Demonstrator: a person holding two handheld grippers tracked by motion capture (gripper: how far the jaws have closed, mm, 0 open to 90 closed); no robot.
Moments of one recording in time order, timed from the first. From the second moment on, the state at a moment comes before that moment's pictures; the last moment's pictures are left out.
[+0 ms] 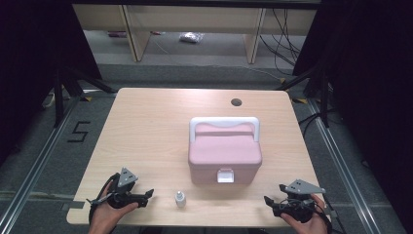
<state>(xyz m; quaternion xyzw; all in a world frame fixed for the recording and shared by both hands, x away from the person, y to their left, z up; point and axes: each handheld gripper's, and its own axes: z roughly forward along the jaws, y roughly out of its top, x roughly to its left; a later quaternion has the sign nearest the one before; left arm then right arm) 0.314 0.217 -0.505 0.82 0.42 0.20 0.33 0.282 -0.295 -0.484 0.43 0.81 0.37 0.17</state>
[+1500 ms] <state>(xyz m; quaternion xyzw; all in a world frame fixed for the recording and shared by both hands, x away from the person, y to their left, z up) 0.317 0.221 -0.506 0.81 0.44 0.20 0.32 0.278 -0.144 -0.468 0.25 0.86 0.43 0.12</state>
